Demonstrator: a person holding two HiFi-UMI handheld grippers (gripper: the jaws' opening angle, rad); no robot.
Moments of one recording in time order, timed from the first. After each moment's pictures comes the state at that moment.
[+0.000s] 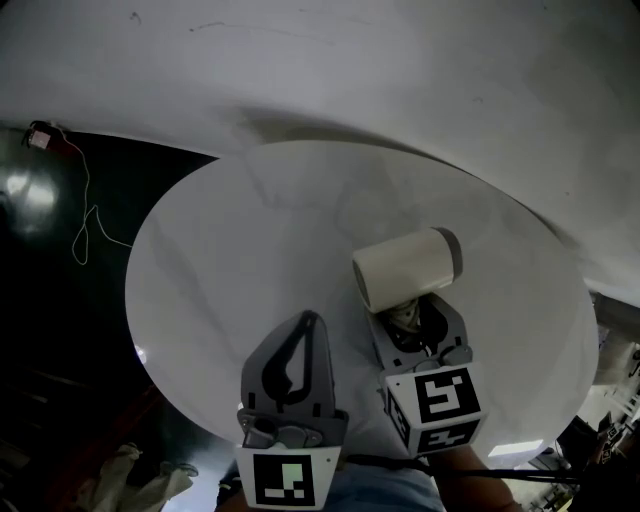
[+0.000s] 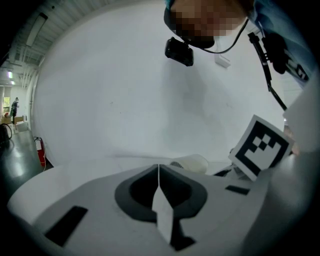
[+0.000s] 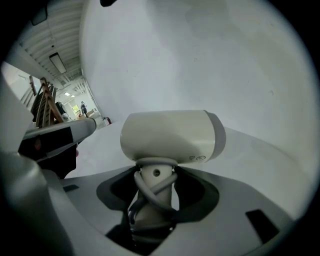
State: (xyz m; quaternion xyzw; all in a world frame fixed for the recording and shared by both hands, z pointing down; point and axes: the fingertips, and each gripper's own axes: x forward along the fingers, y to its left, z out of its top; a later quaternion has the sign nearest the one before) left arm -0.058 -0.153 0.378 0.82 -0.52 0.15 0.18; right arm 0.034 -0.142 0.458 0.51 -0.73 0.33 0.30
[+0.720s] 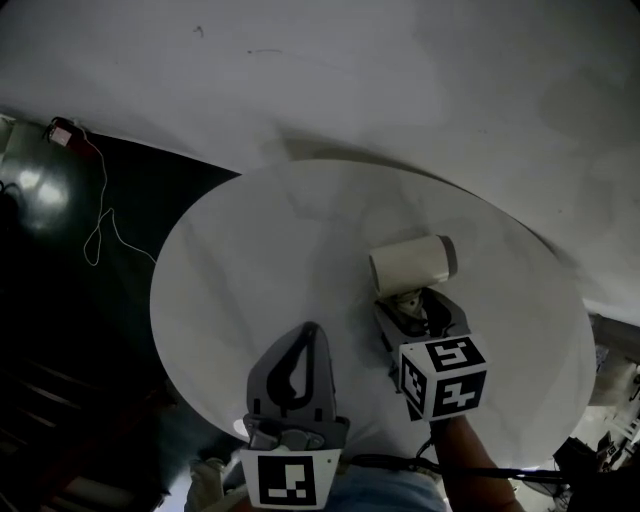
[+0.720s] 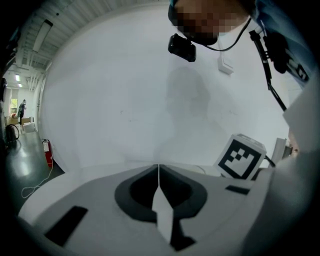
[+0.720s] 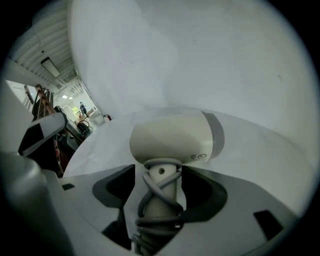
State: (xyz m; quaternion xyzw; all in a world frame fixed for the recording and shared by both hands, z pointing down) left arm -0.087 -0.143 0.354 0.80 -0.55 0.13 0.18; right arm 0.030 -0.150 0.472 0.49 -0.72 0.38 0.31
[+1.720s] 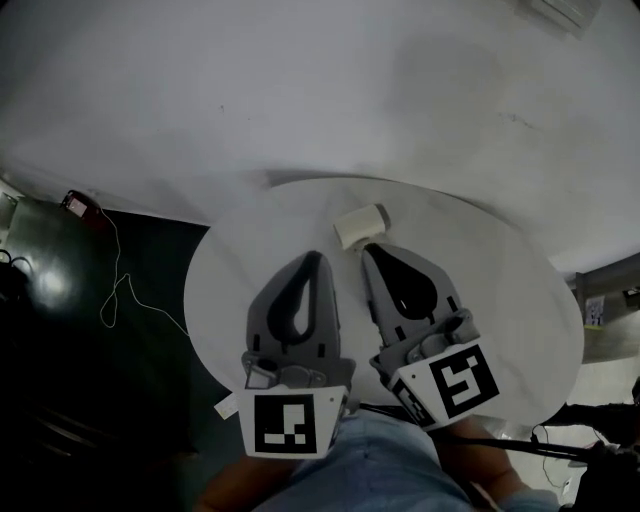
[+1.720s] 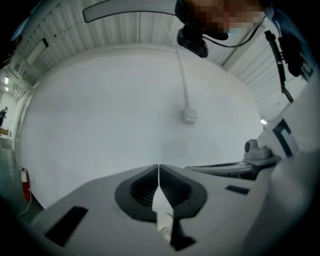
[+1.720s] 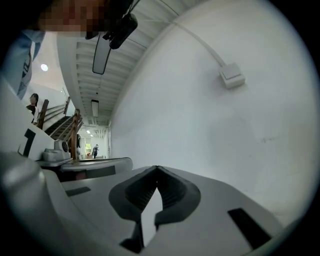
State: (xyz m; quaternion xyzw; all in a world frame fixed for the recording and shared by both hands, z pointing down) left arm -0.056 -0.063 0.158 0.87 -0.49 0.00 0.02; right arm -0.003 -0.061 0.161 0.55 -0.83 0.05 0.01
